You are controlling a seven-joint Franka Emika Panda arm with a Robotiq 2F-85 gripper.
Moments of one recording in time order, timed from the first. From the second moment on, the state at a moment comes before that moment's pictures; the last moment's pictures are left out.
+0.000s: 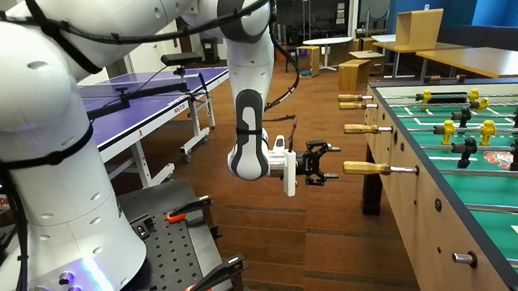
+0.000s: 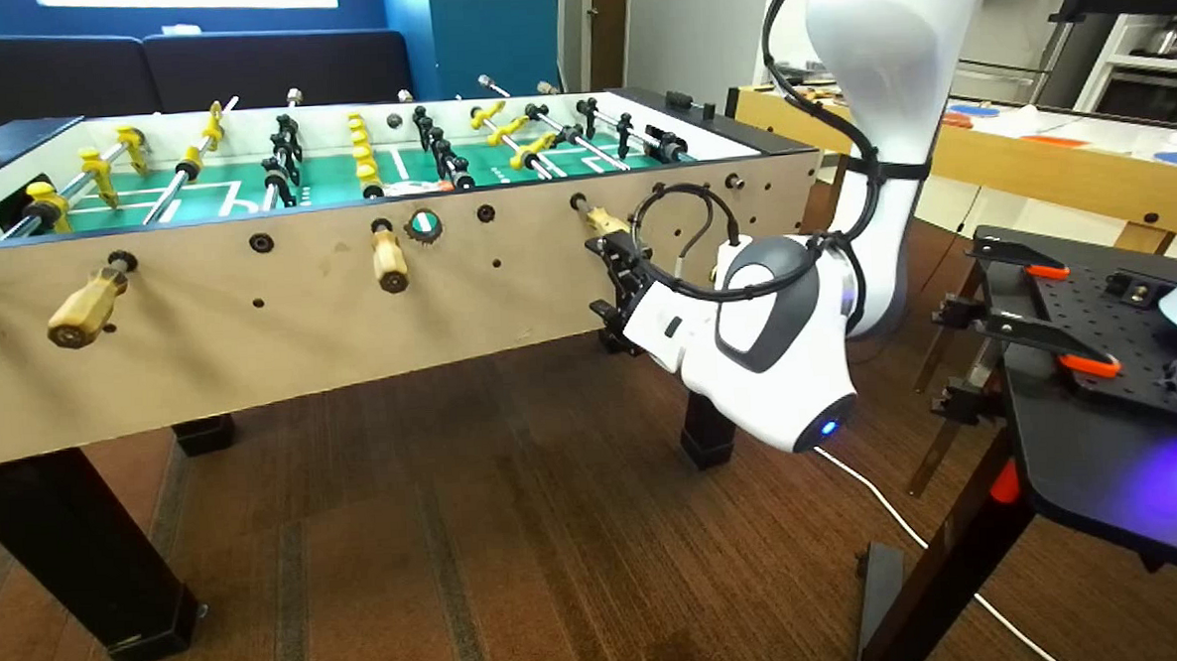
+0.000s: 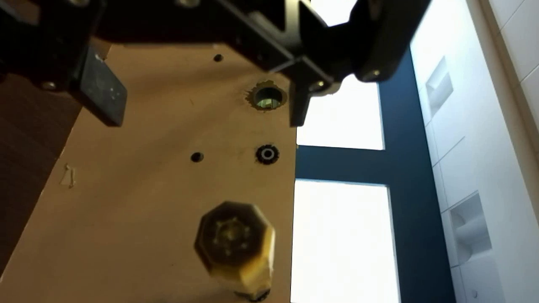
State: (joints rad) arm 0.24 1.10 0.26 -1.91 -2.29 1.53 1.21
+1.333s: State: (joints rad) arm 0.14 0.45 0.35 -2.25 -1.95 1.99 0.97
